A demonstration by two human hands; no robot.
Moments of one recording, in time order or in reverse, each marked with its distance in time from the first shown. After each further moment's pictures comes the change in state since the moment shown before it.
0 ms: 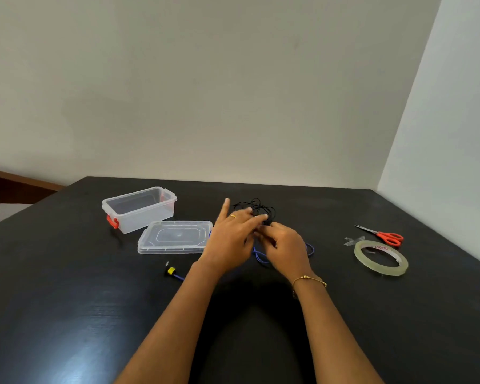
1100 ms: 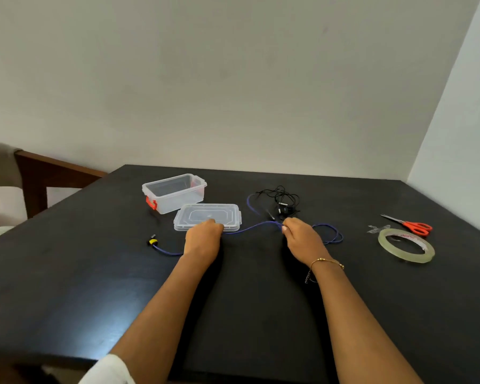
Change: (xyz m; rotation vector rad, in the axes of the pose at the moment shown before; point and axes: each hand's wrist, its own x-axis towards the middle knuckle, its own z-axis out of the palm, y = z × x) left_hand -0.065 -0.045 -0.037 0.298 -0.468 -0.523; right_hand -0.009 0.010 0.015 -0.094 -0.346 0.240
